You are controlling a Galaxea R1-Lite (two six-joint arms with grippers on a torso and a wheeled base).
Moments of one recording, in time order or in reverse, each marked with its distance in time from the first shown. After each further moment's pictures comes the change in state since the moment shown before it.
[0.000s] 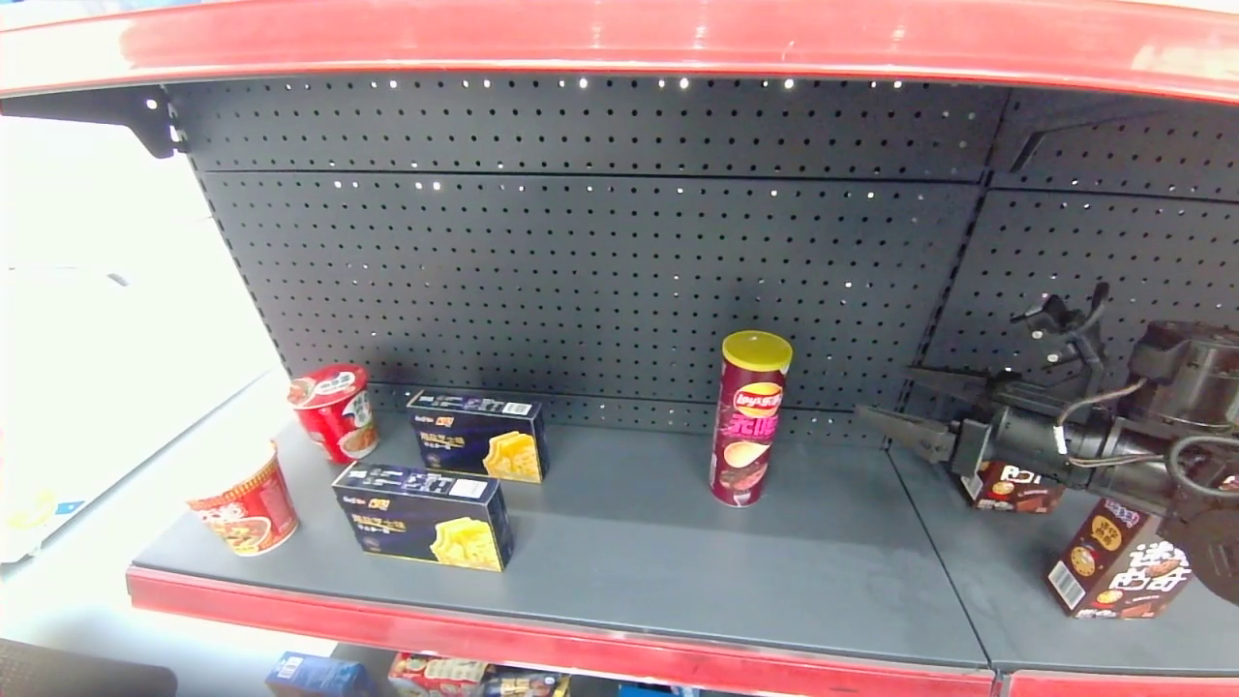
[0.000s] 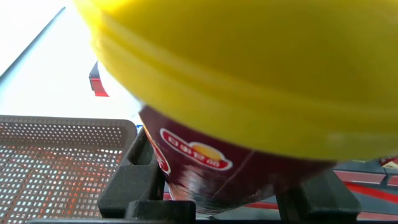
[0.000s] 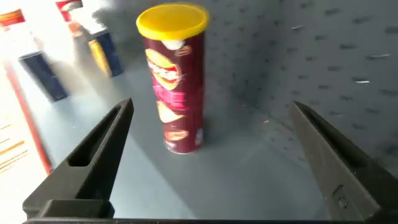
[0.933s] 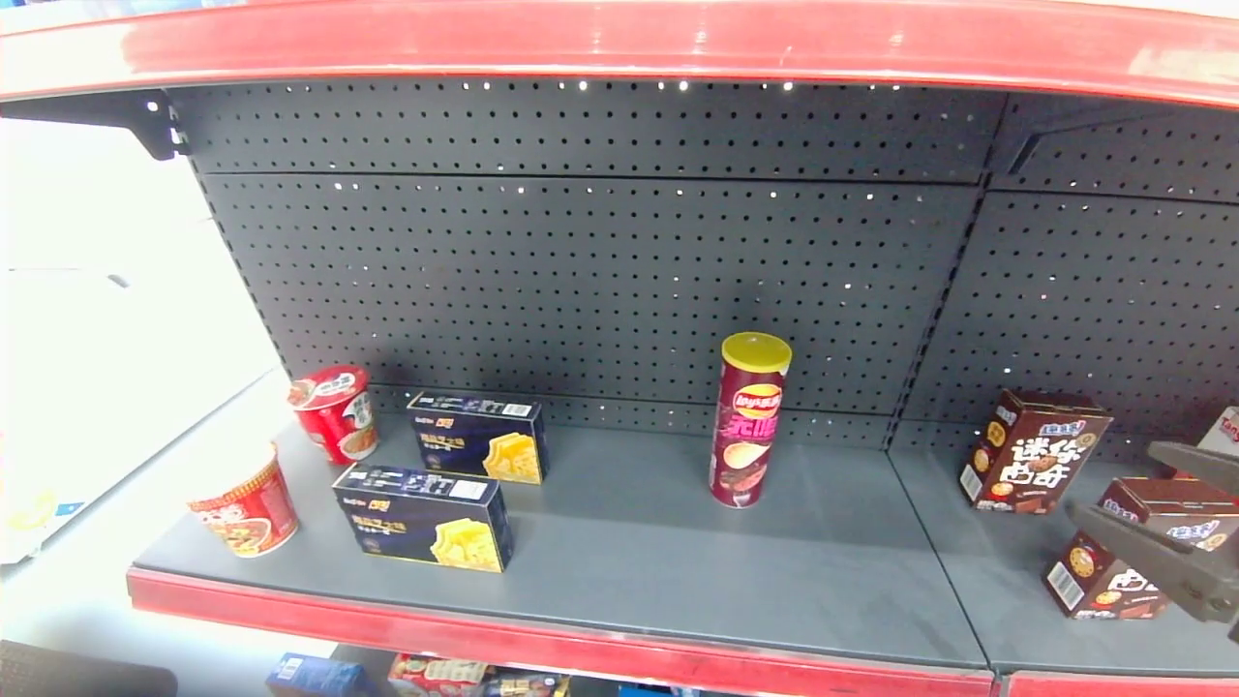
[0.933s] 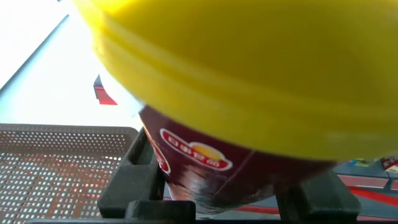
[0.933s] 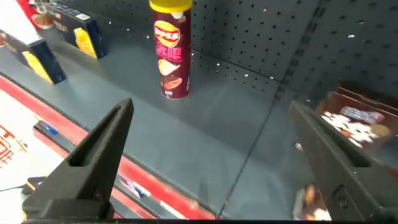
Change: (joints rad) left arm 0.001 0.019 -0.031 -0.009 0.002 0.017; right arm 0.089 -0.780 0.280 0.521 -0.426 -0.001
